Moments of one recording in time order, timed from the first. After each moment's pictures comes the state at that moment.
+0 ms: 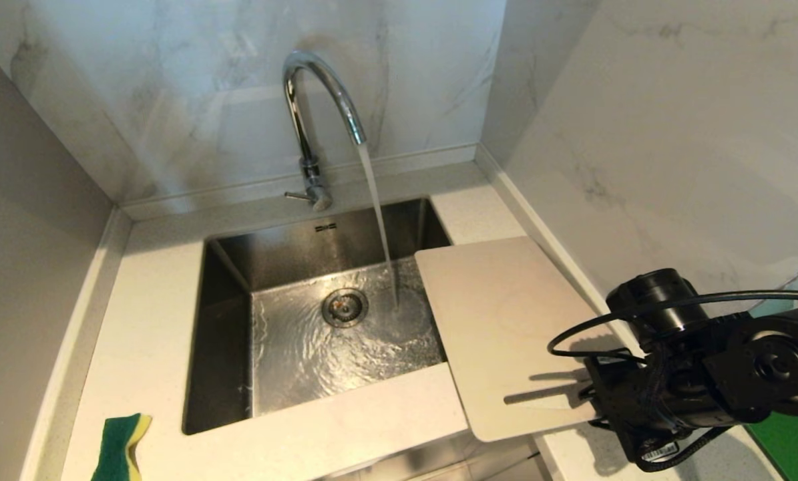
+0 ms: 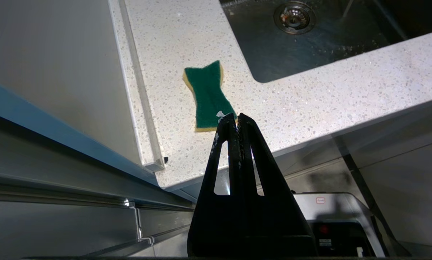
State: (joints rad) left arm 0.00 0.00 -0.08 0.21 0.01 0.01; right arm 0.20 1.63 -0.84 0.24 -0.05 1.56
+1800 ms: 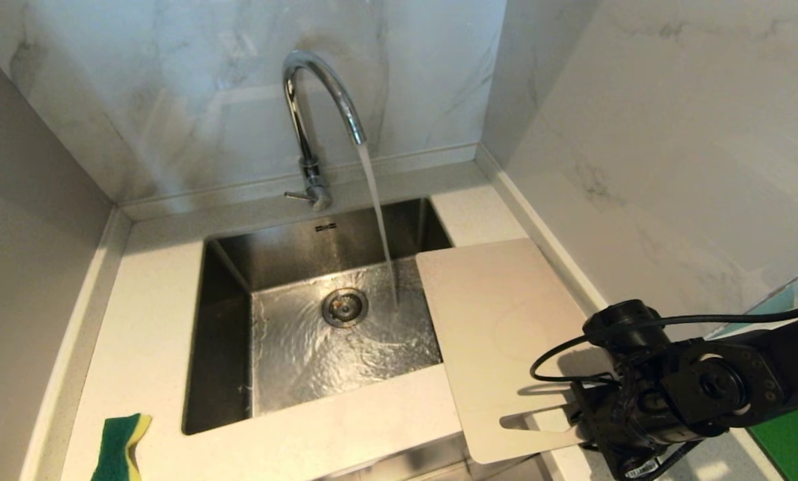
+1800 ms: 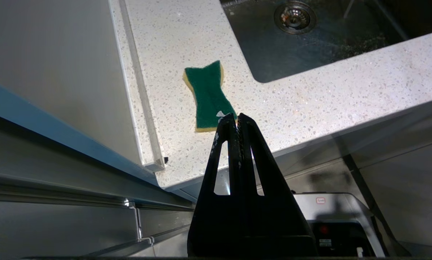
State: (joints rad) left arm 0.00 0.00 -0.08 0.21 0.01 0.01; right arm 0.20 1.76 -0.77 0.13 -0.04 1.55
